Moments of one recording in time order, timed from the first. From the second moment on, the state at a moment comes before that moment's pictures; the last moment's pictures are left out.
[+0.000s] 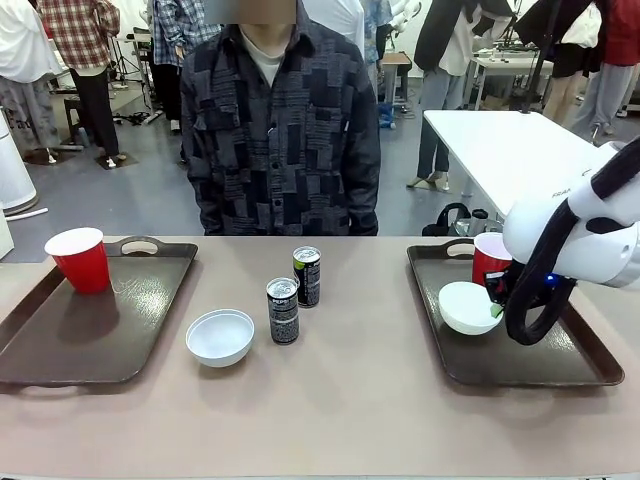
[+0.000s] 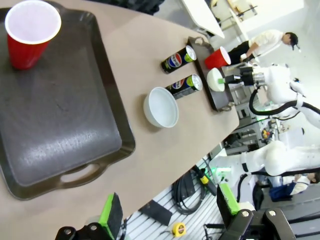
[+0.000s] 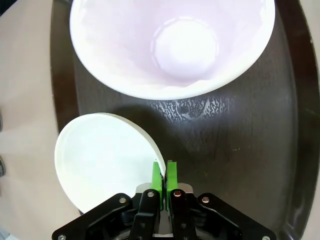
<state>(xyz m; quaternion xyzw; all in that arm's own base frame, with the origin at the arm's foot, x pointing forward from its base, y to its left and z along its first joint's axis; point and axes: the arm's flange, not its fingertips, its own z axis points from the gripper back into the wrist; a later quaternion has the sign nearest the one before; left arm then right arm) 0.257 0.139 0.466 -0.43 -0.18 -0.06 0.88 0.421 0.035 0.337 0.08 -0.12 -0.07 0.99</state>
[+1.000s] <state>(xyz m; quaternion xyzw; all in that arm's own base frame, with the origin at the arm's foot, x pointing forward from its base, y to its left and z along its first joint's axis) 0.257 0.139 0.466 -0.43 -0.18 -0.06 0.88 0.380 0.065 0.425 0.05 -0.11 -0.07 0.99</state>
